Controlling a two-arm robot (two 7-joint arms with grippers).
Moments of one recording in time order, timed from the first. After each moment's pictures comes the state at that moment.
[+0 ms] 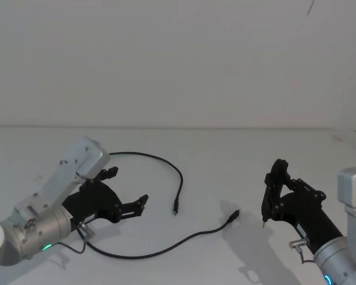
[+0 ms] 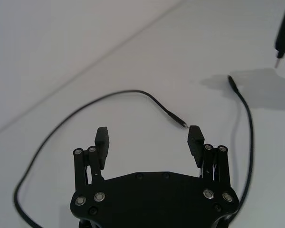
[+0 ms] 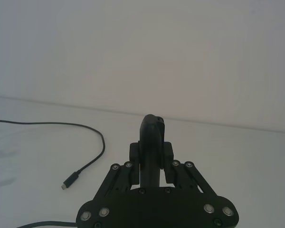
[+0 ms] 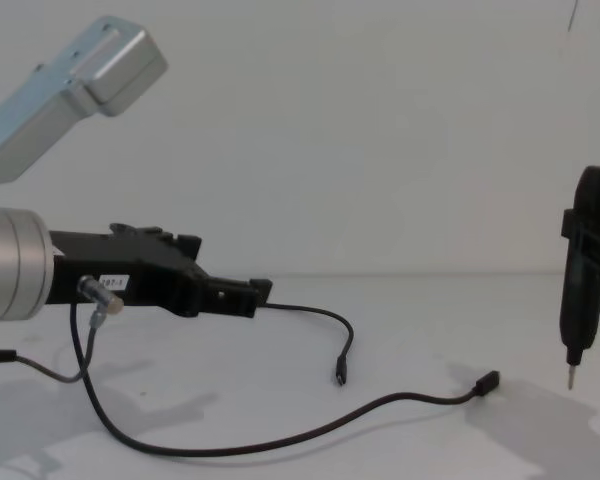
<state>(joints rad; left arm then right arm) -0.32 0.53 0.47 -1.70 -0.30 0.29 -0.33 -0.01 0.34 -0.23 -1.77 0.29 0.03 0.07</state>
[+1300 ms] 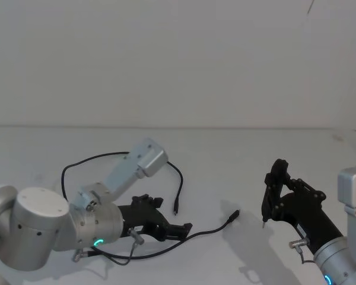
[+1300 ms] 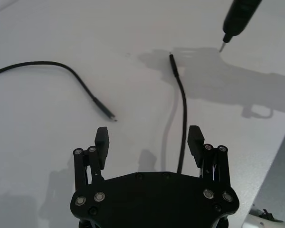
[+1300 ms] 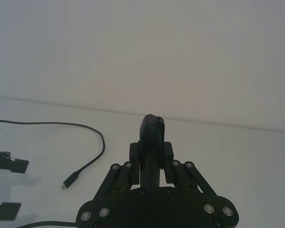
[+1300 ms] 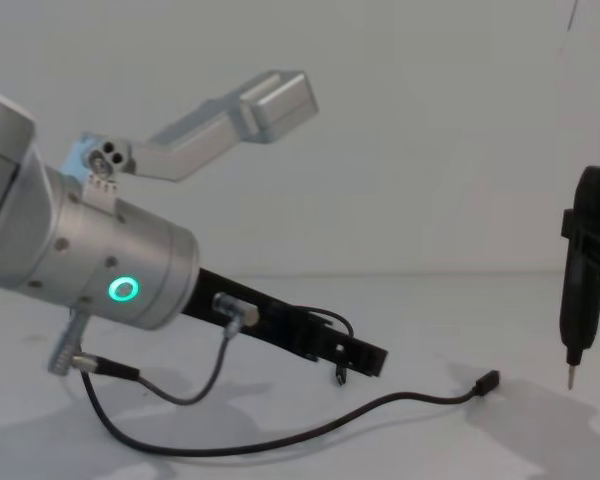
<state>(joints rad) -0.48 0.39 0.59 -1.63 -0.35 0.69 -0.41 -0.01 0.34 -0.23 -1.77 0.29 0.03 0.07</state>
